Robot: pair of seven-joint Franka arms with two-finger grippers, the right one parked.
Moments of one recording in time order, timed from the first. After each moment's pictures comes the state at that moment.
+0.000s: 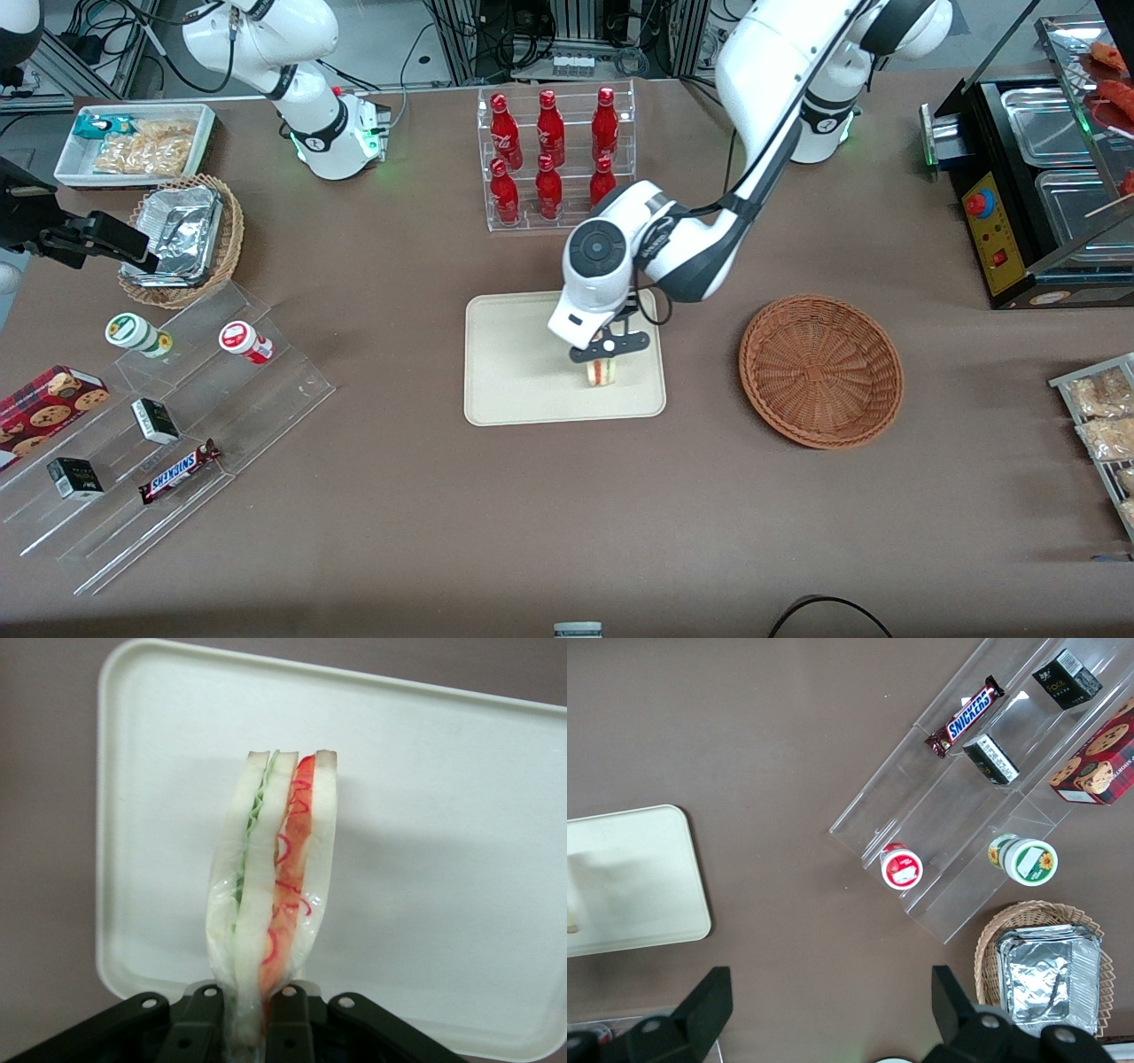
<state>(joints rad) -0.65 0.66 -0.16 -1.49 0.02 2.07 -1.00</state>
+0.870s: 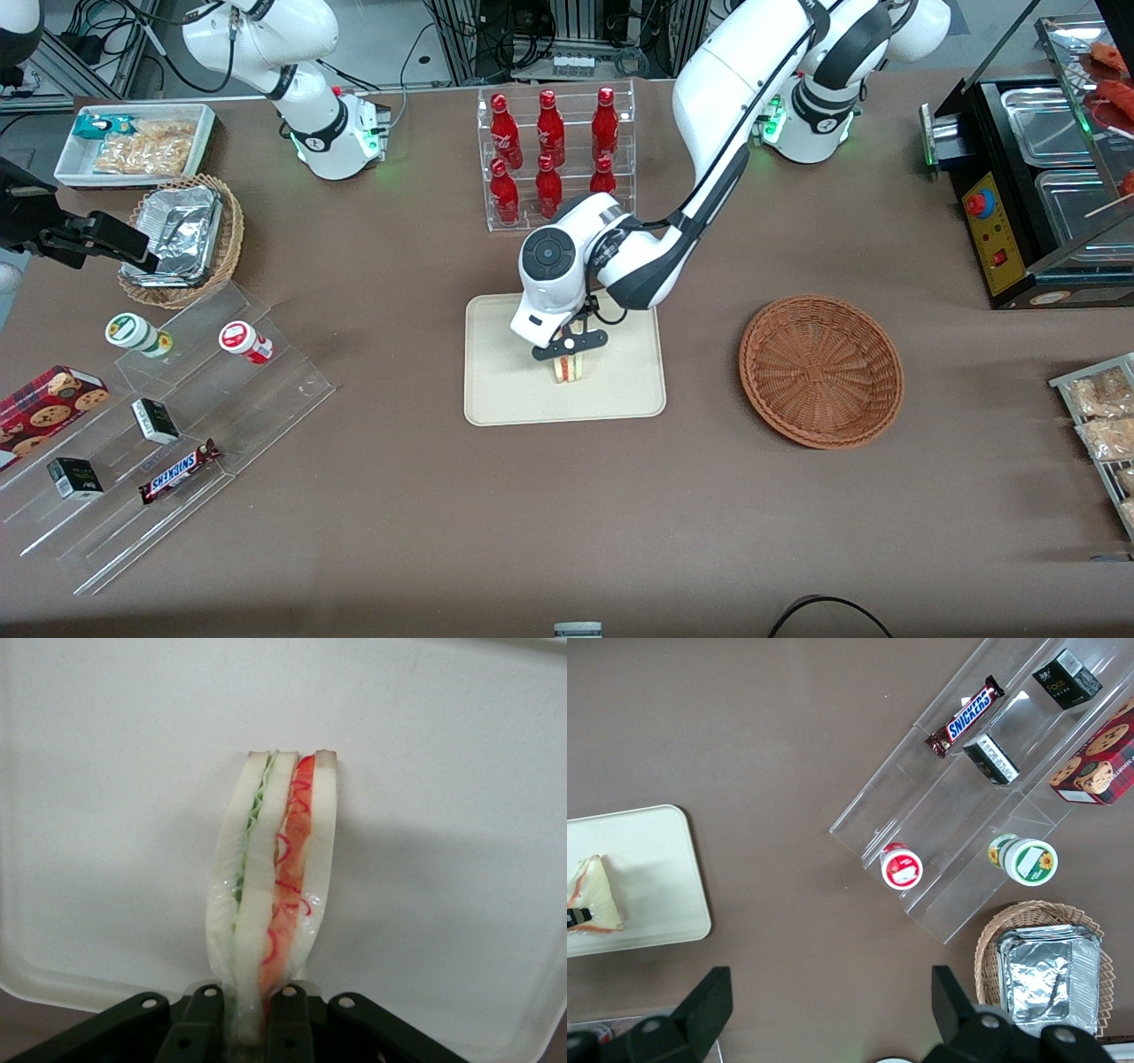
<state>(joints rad) -0.72 0.80 -0.16 -1.37 0.02 2.08 -1.08</state>
